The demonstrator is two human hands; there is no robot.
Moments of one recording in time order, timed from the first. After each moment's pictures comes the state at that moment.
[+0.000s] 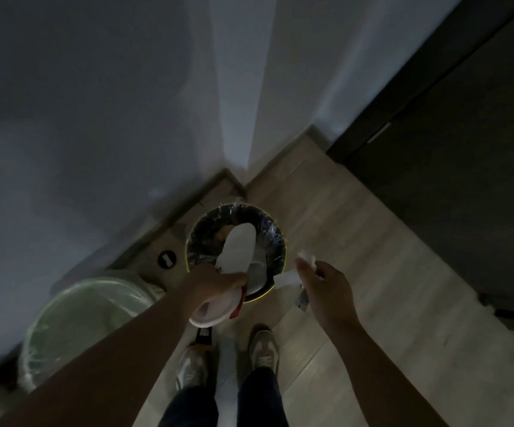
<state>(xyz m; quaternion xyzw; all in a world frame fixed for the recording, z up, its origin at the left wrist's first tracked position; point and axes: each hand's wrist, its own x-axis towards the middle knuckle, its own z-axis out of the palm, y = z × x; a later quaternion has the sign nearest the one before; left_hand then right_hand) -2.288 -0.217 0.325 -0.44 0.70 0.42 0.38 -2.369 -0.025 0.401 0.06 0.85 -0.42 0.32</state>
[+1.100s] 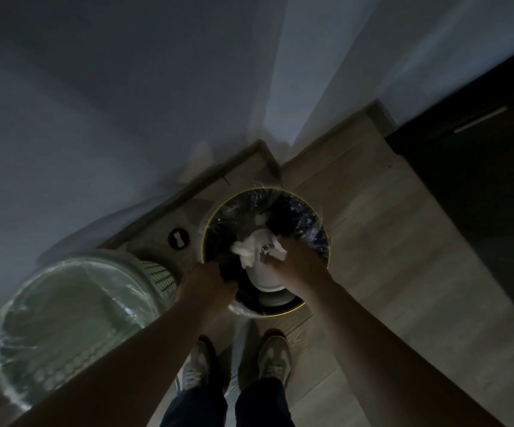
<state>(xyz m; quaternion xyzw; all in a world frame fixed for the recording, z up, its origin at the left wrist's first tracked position) -2.264 -0.234 0.222 -0.45 0.77 0.31 0.34 -2.400 -0.128 0.251 -0.19 0.85 -0.11 0.48</state>
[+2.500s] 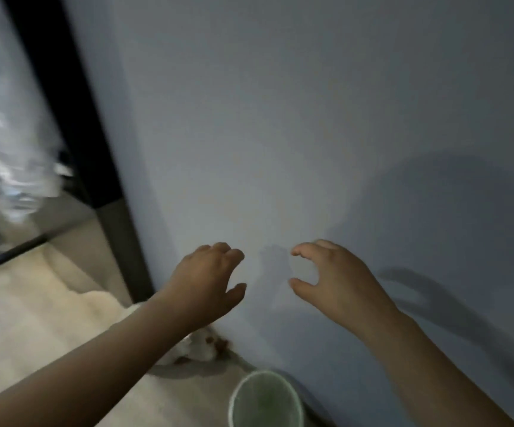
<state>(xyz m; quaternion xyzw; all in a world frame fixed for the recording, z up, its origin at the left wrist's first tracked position) -1.922 -0.175 0.985 -0.68 0.72 -0.03 -0.12 -2.132 -0.234 1.012 -0.88 0.44 -0.16 0.08</state>
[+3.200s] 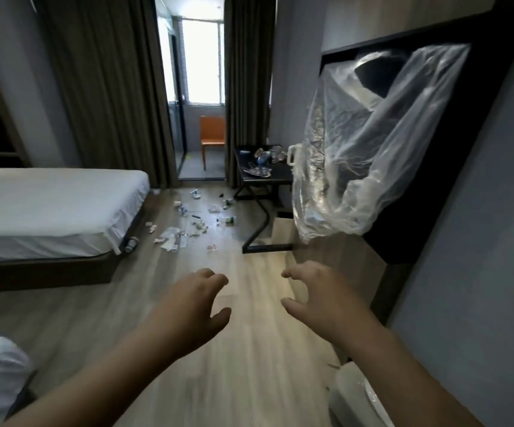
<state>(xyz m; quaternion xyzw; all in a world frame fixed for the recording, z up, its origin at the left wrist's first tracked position) -1.513 0.254 1.015 -0.93 0.34 -0.09 -0.11 -1.593 0.044 1.035 -0.98 0.04 -0.11 0.17</state>
